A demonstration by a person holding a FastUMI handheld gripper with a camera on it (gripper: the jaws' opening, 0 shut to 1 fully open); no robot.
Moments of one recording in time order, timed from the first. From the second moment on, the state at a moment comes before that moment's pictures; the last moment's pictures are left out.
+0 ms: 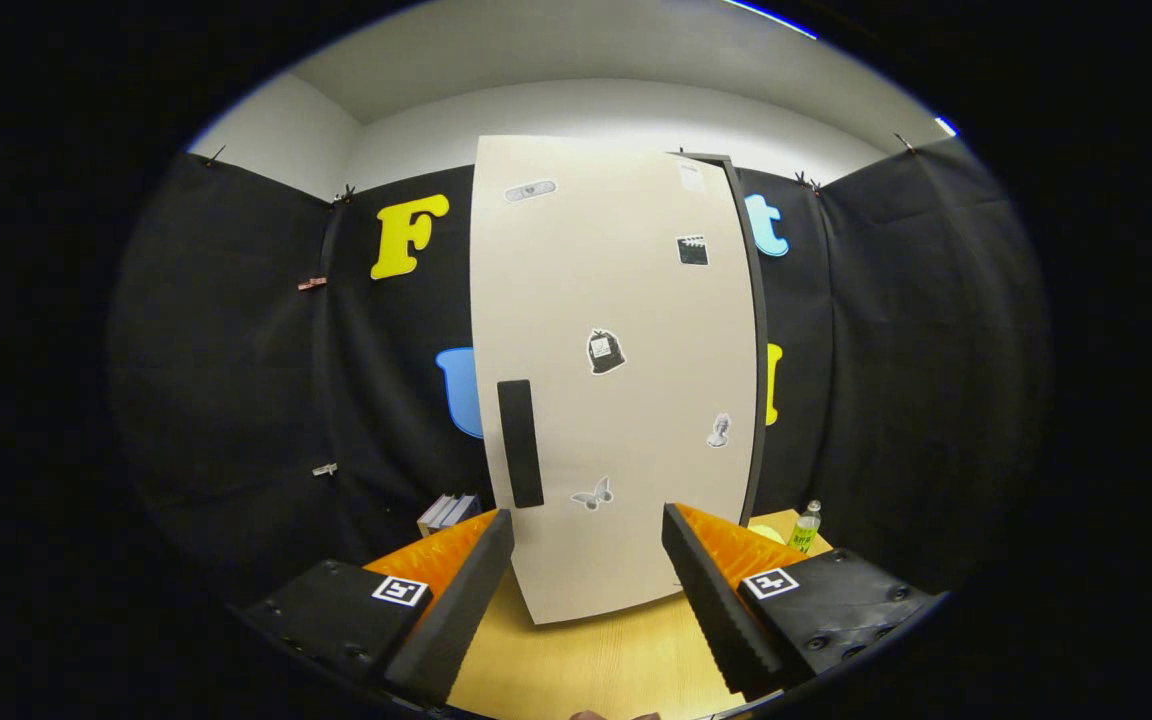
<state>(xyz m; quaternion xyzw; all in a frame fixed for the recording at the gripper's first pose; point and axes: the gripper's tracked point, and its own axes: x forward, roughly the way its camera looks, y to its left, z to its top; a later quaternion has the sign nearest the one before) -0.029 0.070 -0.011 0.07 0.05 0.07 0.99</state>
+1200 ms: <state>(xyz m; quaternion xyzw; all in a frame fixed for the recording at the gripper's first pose) 0.011 0.036 -0.013 0.08 0.06 0.03 0.99</state>
